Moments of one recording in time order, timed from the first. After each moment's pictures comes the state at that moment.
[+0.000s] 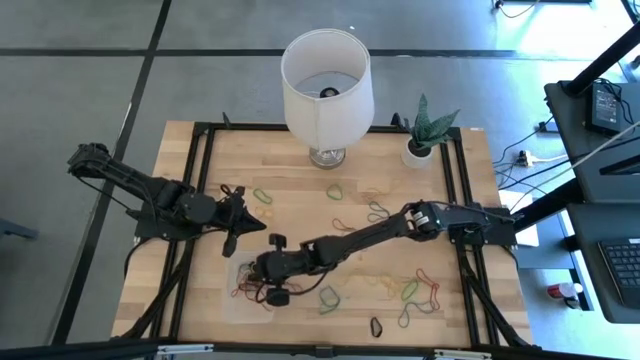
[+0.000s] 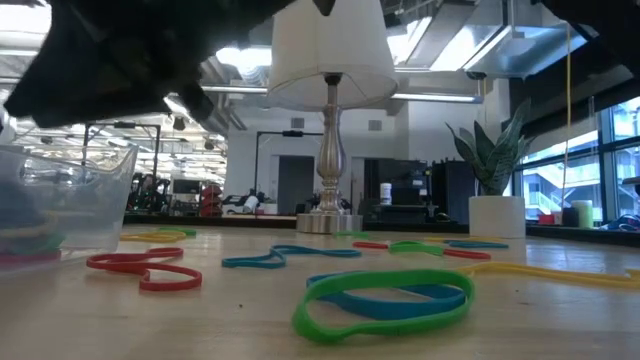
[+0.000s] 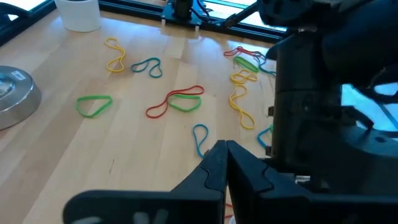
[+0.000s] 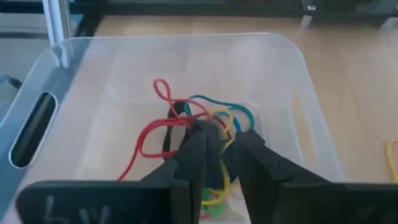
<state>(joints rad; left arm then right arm) -0.38 0.76 0.58 -0.27 -0.30 -0.38 0.31 2.47 2.10 -0.26 0.16 0.18</state>
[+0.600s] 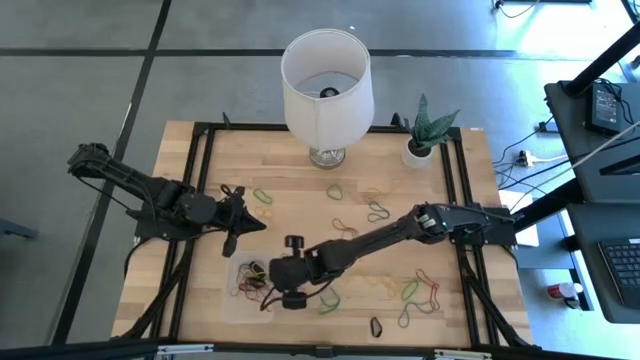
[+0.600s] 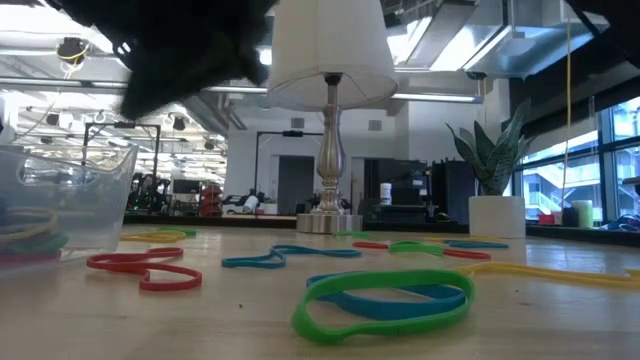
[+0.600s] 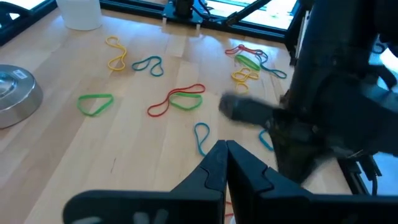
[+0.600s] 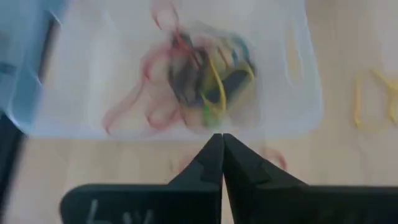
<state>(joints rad) -0.38 0.76 0.58 -0.27 -0.30 -0.38 0.35 2.44 2.24 -0.74 0.24 0.23</state>
